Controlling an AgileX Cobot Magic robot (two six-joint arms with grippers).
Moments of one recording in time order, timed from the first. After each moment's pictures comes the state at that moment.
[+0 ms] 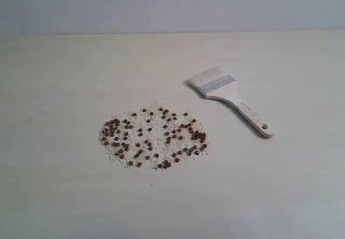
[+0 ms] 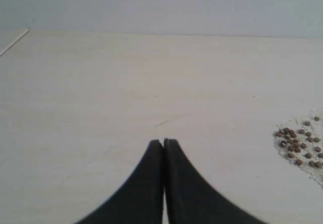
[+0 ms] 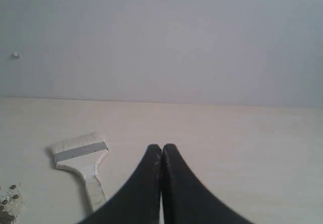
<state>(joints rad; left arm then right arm) -0.24 0.01 0.00 0.15 0.37 -0.21 0.05 0.01 0.00 0.08 0.17 -0.08</state>
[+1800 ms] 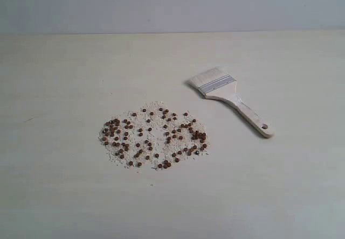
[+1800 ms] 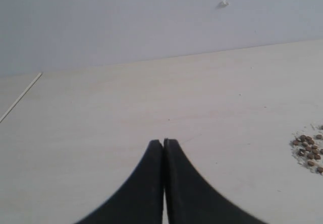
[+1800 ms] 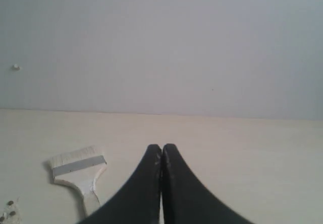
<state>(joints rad) -0.24 0.01 0.00 0.20 0.29 -0.11 0.05 0.01 0.00 0.08 0.12 -0.08</state>
